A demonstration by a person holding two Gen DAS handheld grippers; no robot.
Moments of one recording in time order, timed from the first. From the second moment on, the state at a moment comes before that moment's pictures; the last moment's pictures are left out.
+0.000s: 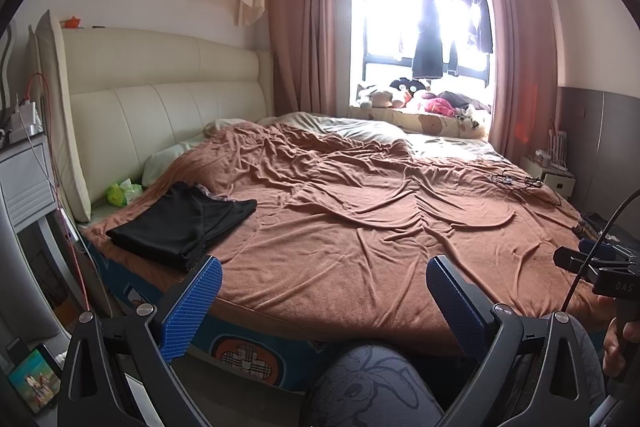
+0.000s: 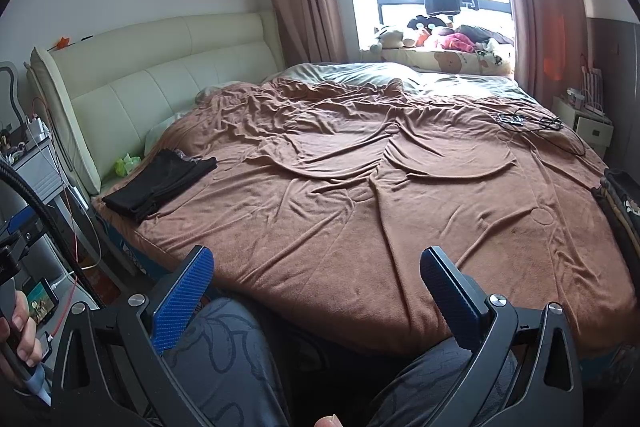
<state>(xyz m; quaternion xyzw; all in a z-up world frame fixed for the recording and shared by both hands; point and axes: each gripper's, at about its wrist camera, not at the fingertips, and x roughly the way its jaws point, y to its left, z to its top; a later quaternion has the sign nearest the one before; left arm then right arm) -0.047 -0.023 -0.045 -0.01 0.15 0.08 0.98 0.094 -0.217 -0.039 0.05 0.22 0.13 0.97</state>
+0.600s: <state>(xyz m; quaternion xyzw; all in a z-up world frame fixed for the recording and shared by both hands) -0.047 -0.024 -0.045 -0.01 0.15 0.08 0.99 0.095 -0.216 -0.040 0.05 0.22 0.13 0.97</state>
